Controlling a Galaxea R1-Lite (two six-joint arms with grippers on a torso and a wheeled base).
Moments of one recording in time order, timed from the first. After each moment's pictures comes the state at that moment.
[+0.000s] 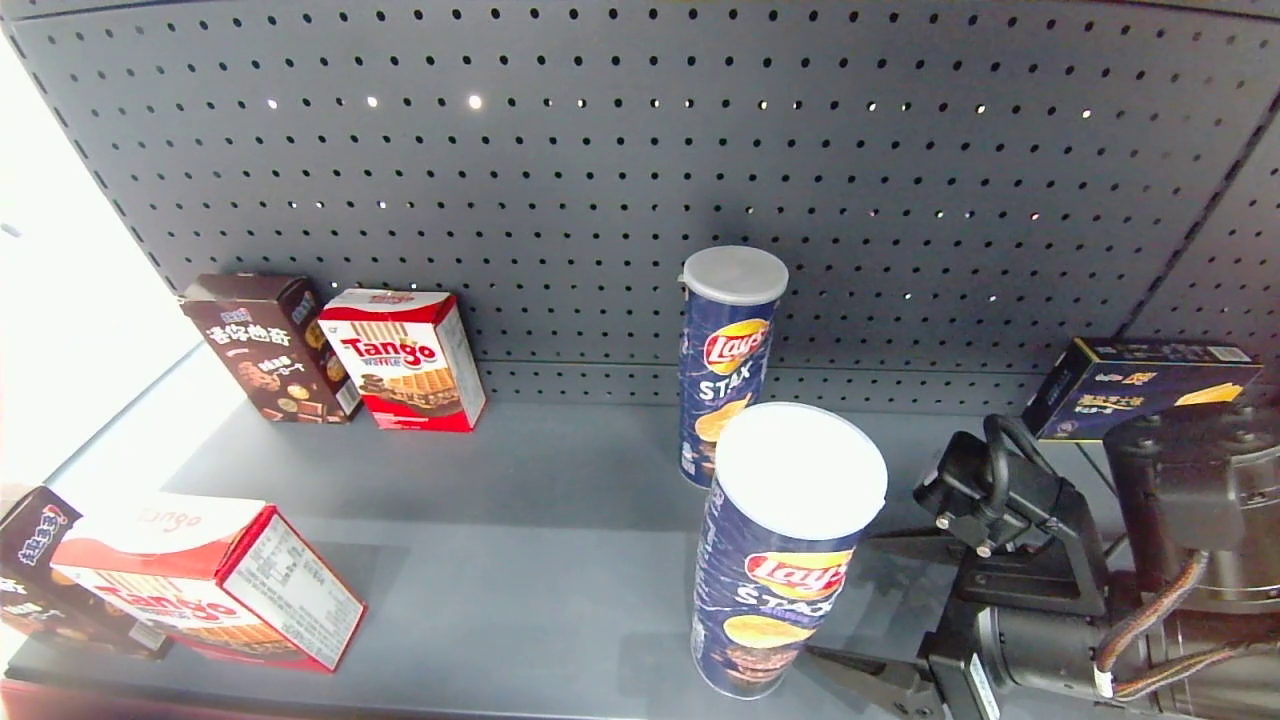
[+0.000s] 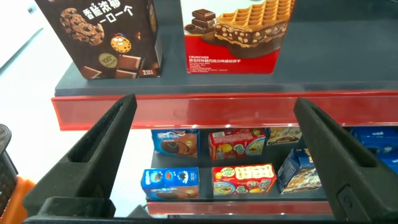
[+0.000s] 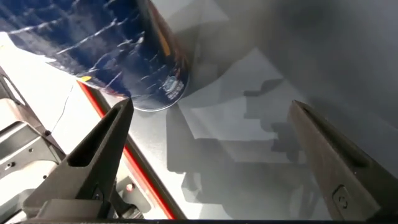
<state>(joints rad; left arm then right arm) 0.00 0.00 0.00 0.00 -0.03 0.02 0.75 1.41 -0.64 -0.25 0.07 -0.14</state>
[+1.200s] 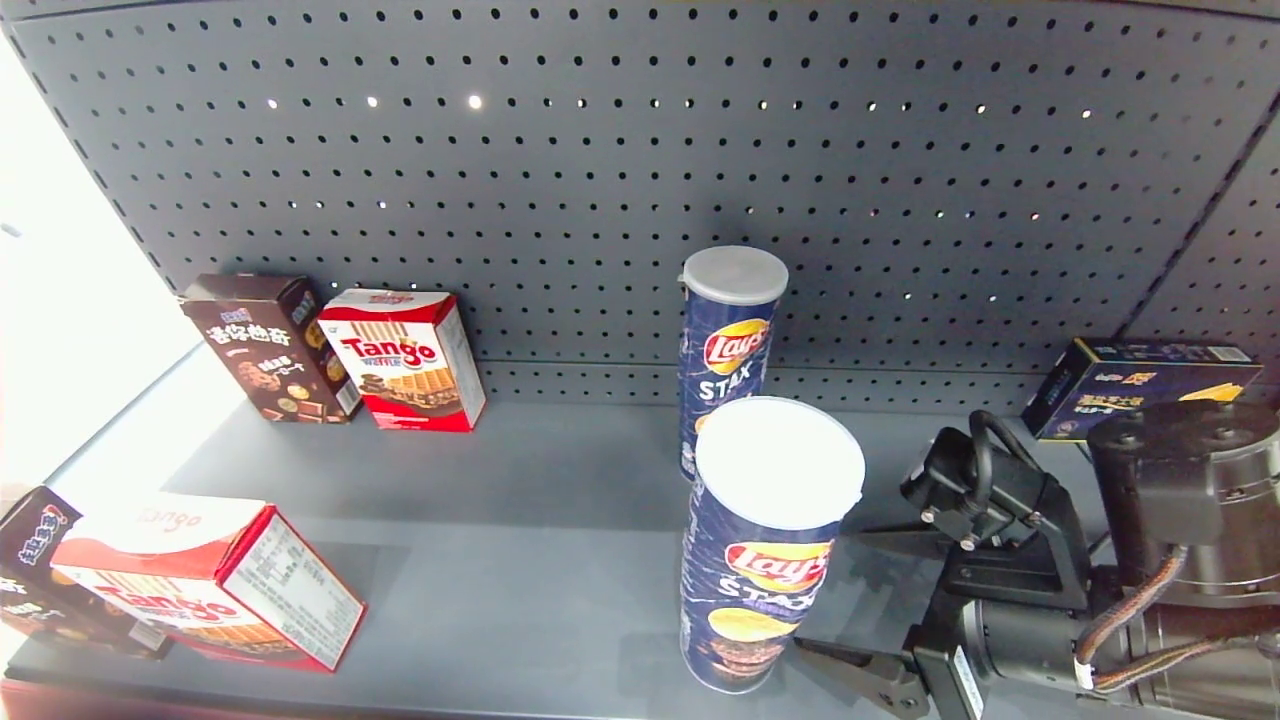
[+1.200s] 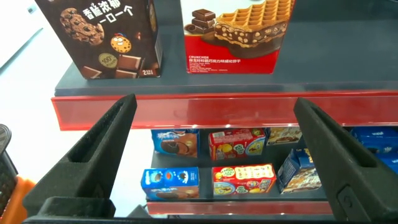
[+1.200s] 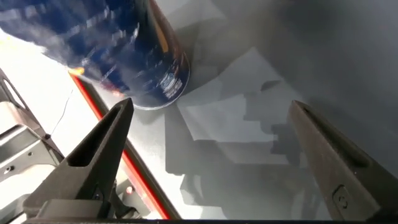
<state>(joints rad) 0.00 0.00 0.00 0.00 -0.03 0.02 0.75 1.44 -0.65 -0.28 0.07 -0.13</state>
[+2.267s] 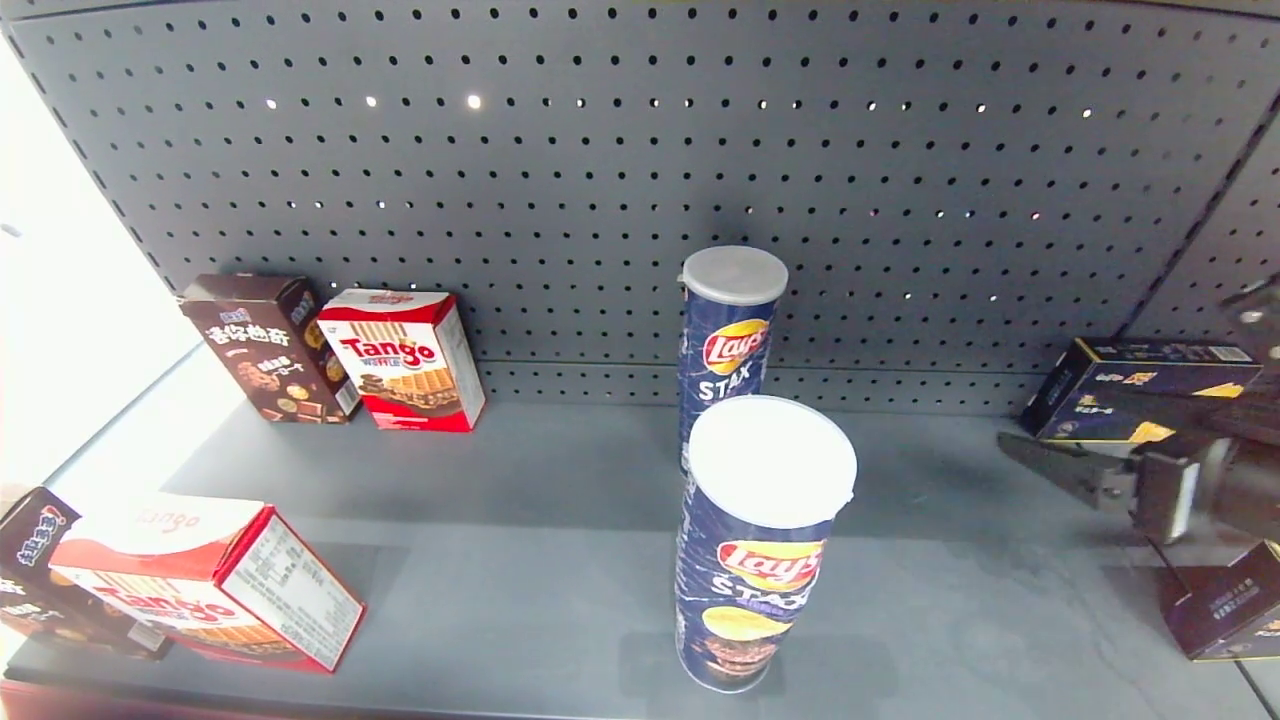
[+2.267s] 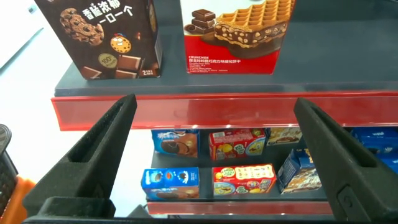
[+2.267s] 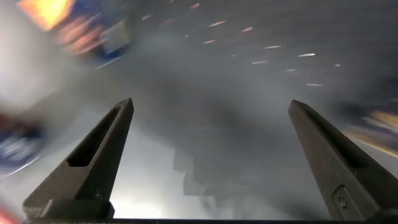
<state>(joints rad) 0.00 0.00 0.00 0.00 -0.03 0.02 0.28 1.16 -0.64 -0.34 0.06 -0.13</state>
